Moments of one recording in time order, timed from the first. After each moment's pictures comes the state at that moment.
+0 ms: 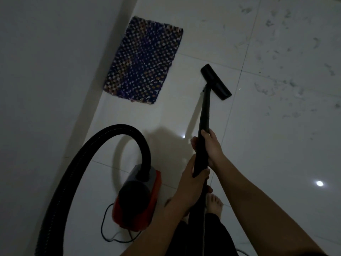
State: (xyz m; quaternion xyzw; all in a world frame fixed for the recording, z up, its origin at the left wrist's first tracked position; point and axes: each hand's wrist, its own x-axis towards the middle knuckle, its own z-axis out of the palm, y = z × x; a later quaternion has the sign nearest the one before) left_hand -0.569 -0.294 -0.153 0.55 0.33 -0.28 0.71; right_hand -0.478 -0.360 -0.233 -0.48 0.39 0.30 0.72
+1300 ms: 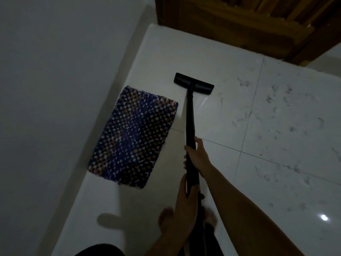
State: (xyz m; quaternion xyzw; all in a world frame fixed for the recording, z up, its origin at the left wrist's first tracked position) left_hand -0.160 -0.237 -0.195 0.52 0.44 -0.25 0.69; right_hand -0.046 -0.270 -0.276 -0.67 0.26 0.40 0.57
